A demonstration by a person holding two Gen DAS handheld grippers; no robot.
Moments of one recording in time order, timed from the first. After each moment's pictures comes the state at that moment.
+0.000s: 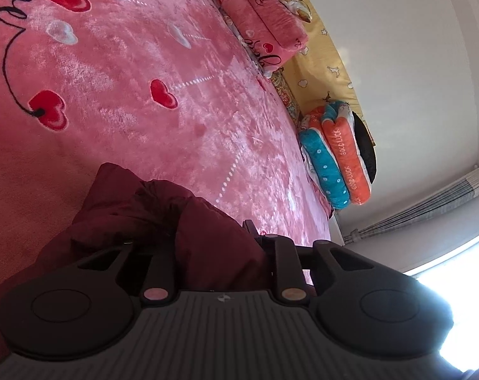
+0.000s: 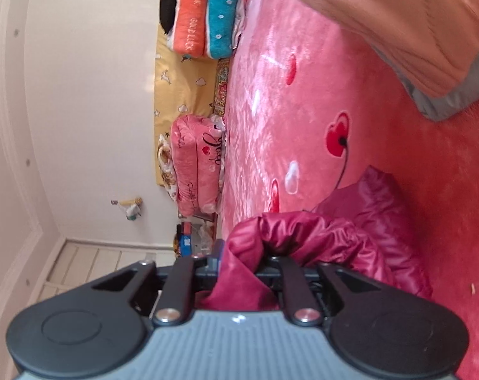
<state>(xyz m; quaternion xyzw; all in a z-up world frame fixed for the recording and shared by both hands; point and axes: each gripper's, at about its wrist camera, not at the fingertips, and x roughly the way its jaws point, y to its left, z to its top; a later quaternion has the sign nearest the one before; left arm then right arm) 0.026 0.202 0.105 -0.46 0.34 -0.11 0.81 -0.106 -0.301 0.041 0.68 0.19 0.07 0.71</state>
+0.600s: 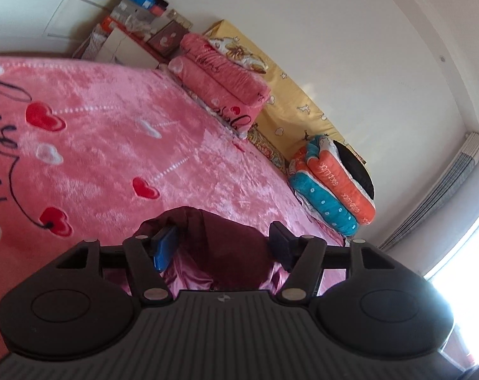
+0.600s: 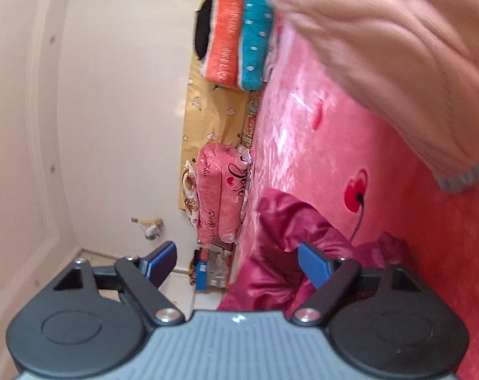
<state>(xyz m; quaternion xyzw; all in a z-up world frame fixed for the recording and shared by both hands) -0.026 0.199 0.174 -0.34 0.20 -0.08 0.92 -0.125 -0.309 0.082 0.60 0.11 0.07 0.79</state>
